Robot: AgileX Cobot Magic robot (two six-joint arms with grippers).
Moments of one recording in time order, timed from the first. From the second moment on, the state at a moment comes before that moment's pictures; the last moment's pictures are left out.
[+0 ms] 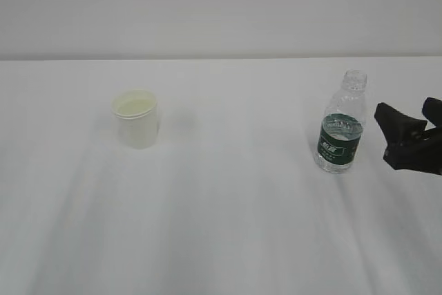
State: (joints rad) left arm 0.26 1.19 -0.06 0.17 -1.13 -0.57; right arm 0.19 1.49 -0.23 0.05 -1.03 -0.02
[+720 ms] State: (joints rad) left arm 0.26 1.02 -0.12 0.22 -1.00 -0.69; right arm 0.19 1.27 -0.31 0.04 -0.68 -0.05
